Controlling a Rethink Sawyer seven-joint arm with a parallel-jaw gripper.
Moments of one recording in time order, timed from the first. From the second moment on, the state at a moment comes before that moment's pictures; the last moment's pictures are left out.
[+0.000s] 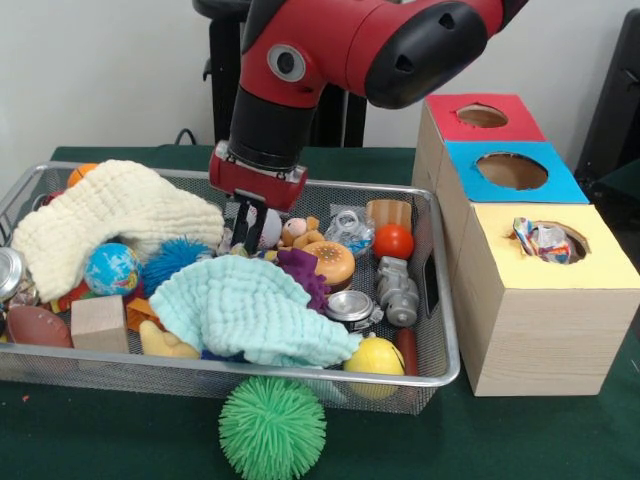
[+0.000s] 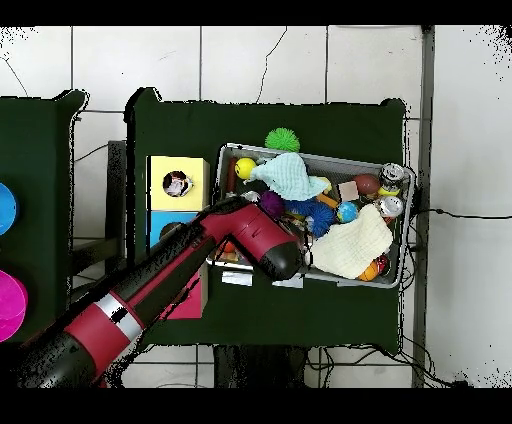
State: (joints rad) arm 0.43 0.39 -1.14 1.13 -1.45 -0.76 4.33
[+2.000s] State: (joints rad) arm 0.47 0.15 -1.23 1.14 -1.59 -0.85 4.33
